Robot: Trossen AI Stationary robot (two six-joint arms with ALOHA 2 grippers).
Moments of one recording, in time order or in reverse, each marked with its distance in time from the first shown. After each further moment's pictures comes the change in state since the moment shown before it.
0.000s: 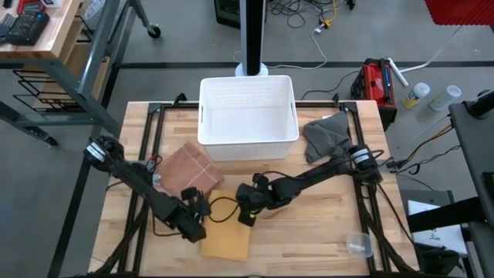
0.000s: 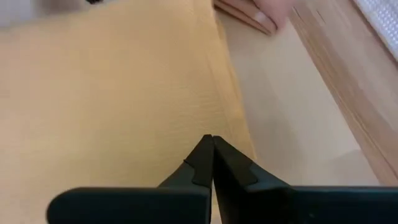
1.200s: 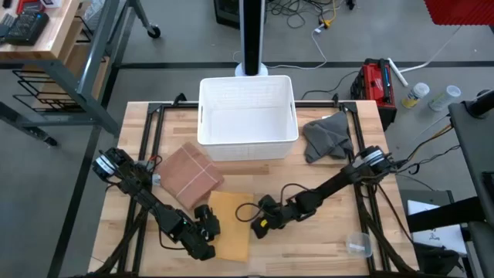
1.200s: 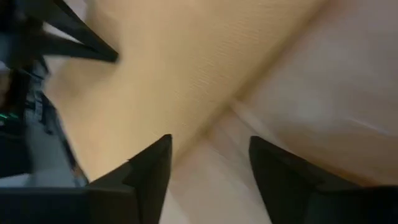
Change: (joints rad) left arm -0.067 0.180 0.036 0.411 -0.048 0.003; right arm 0.145 -0.102 -0.470 0.614 -0.150 0.790
